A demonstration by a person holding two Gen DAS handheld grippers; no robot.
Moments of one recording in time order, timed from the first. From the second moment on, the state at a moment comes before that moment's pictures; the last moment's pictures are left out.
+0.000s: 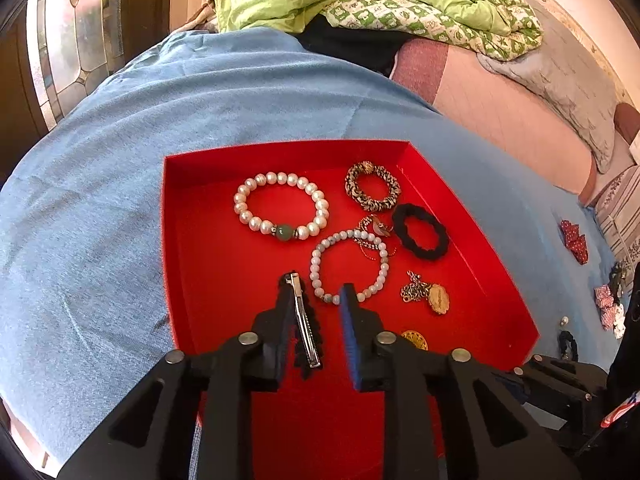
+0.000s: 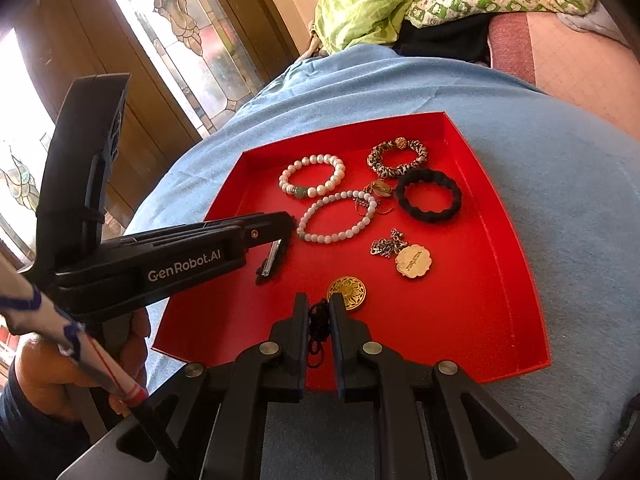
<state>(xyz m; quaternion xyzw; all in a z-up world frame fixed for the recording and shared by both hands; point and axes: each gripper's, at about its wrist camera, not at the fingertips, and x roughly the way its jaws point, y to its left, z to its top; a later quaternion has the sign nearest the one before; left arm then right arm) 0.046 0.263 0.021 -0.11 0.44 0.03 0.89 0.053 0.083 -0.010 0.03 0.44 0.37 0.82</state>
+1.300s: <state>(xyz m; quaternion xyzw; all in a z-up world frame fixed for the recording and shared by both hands) 0.039 0.024 0.017 -0.04 0.45 -0.28 0.85 0.039 -0.225 0.029 0.24 0.41 0.10 0.87</state>
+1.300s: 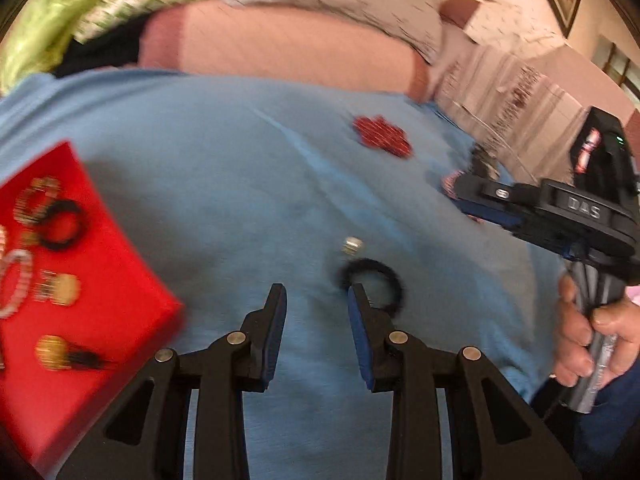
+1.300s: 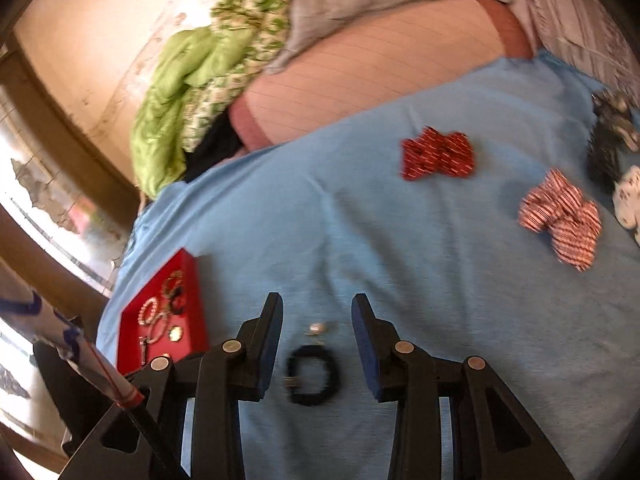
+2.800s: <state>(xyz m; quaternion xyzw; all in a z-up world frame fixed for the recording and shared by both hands) 0.045 0.044 0.043 0.00 0.37 -0.20 0.91 0.074 -0.135 -0.020 0.04 0.46 0.10 0.88</state>
